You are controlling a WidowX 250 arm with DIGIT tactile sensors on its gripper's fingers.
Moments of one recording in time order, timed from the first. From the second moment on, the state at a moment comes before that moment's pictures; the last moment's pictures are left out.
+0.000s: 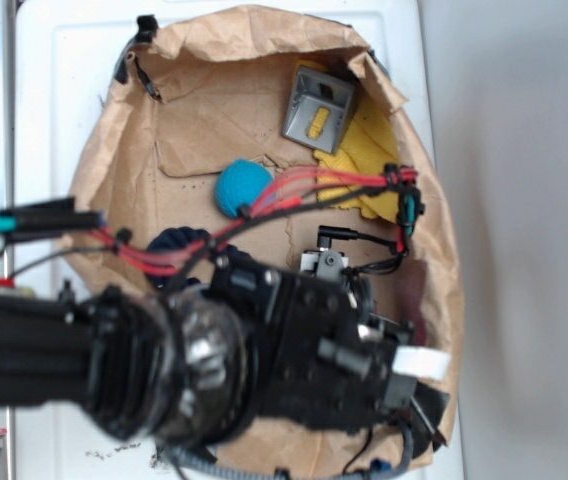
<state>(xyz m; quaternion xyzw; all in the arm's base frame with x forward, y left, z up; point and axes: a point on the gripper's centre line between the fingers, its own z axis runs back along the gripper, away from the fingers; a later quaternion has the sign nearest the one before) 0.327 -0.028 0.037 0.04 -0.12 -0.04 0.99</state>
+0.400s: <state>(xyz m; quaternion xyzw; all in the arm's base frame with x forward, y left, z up) 0.328 -0.018 0.030 0.03 -0.11 -0.04 0.99</state>
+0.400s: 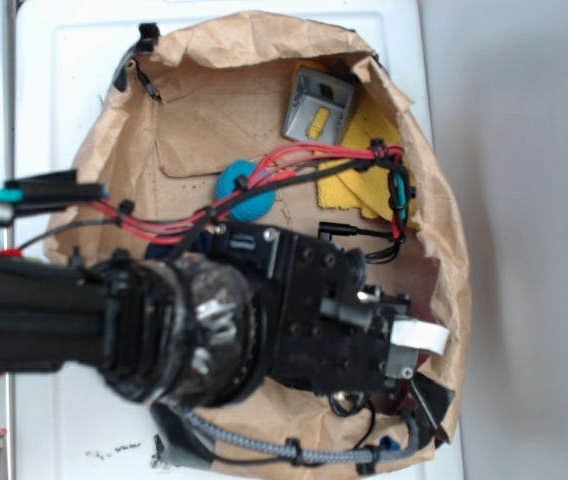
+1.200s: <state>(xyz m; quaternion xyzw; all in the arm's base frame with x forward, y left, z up) 0.307 0.030 0.036 -0.02 -0.11 0.00 0.99</state>
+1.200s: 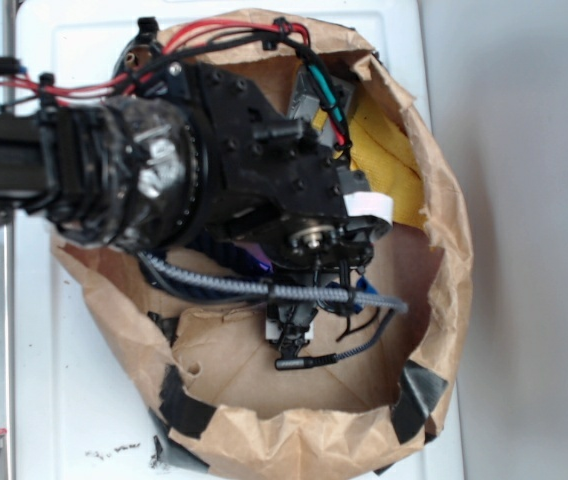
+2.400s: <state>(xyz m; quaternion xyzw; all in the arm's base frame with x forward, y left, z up) 0.316 0.019 0.027 0.01 -0.10 0.00 0.99</state>
